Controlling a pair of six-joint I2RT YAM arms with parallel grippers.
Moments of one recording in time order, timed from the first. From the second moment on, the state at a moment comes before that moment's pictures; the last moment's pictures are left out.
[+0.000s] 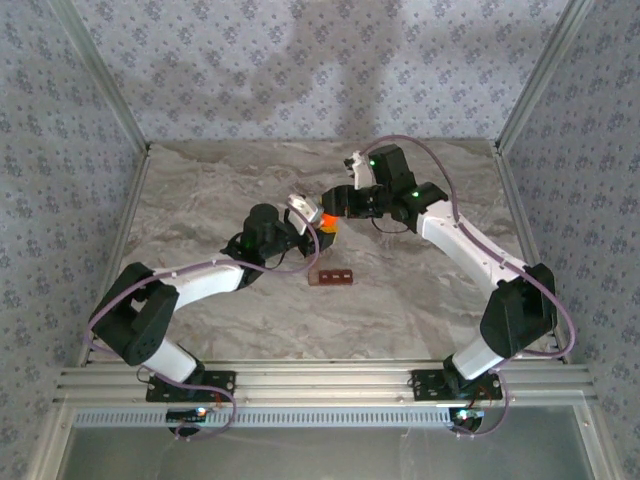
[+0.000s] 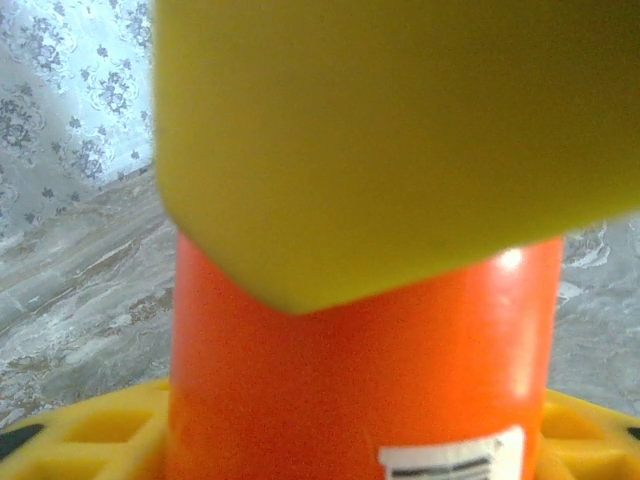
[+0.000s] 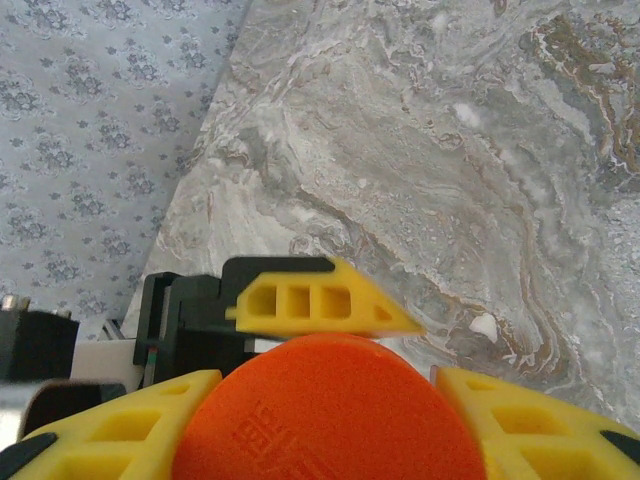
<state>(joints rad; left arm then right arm) -0.66 1.53 0.77 0.55 0.34 0.03 0.51 1.55 1.37 -0.50 -0.51 0.45</state>
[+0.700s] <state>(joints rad) -0.65 1.47 0.84 0.34 0.29 -0.07 0.40 1.38 1.22 -0.35 -0.51 0.61</state>
